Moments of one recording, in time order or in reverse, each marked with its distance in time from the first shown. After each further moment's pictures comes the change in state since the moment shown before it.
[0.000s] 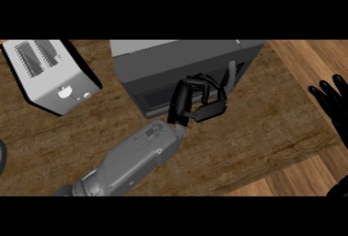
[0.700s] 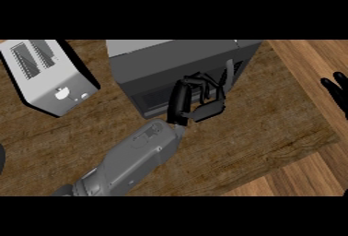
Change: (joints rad) left arm -0.004 0.000 -0.007 0.023 0.080 -0.016 -0.125; right arm -0.035 -0.049 -0.023 -0.028 -0.085 0.005 0.056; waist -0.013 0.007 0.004
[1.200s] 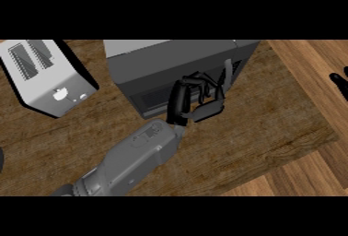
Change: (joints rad) left arm -0.004 0.000 -0.009 0.014 0.044 -0.001 -0.068; right arm -0.015 -0.032 -0.017 -0.008 -0.054 -0.004 0.037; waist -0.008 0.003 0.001
